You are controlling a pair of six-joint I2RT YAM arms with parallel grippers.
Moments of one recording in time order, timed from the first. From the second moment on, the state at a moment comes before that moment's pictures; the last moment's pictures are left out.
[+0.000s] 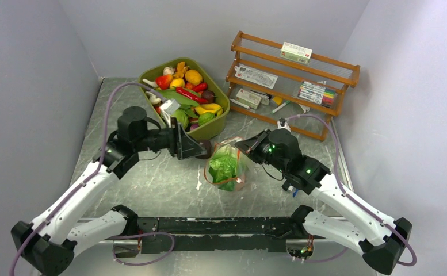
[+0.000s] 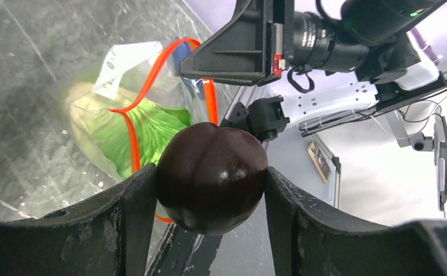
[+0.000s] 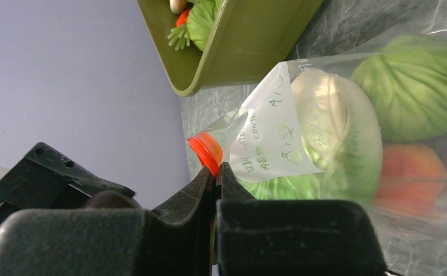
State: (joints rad) left arm -0.51 0.93 0.93 -0.24 0.77 -0.57; right arm 0.77 0.87 0.83 -0.39 0.16 1.26
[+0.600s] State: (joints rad) left arm -0.81 1.21 1.01 -0.22 0.52 -0.54; right arm 0.77 0.85 0.81 -0.34 0.16 1.24
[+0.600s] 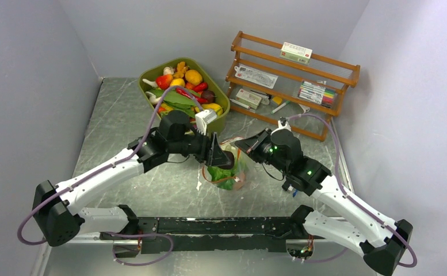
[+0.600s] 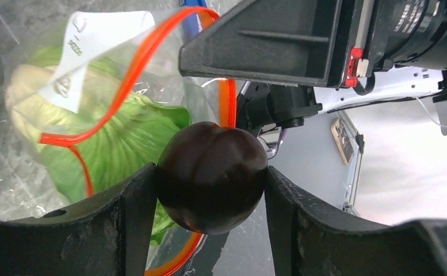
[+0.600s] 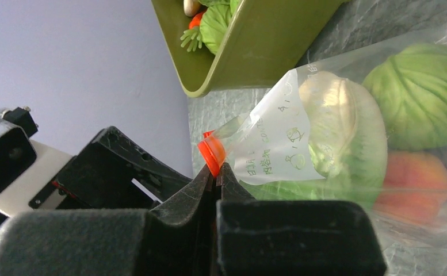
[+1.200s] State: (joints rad) left arm -0.94 1.30 0.99 -0.29 0.07 -0.49; right arm 0.77 0.86 0.75 -0.18 -0.12 0.99
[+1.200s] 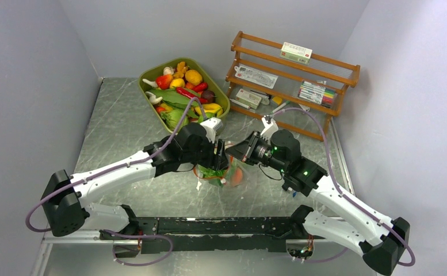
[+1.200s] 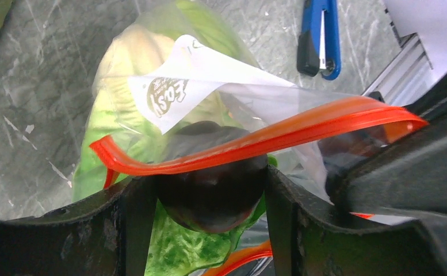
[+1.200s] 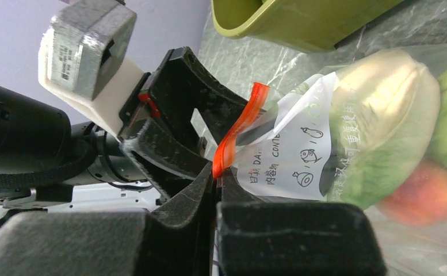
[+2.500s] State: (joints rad) left arm -0.97 1.08 1.03 -0.35 0.00 -0.56; right arm 0.77 0.87 0.73 -0.12 -0.14 0.96
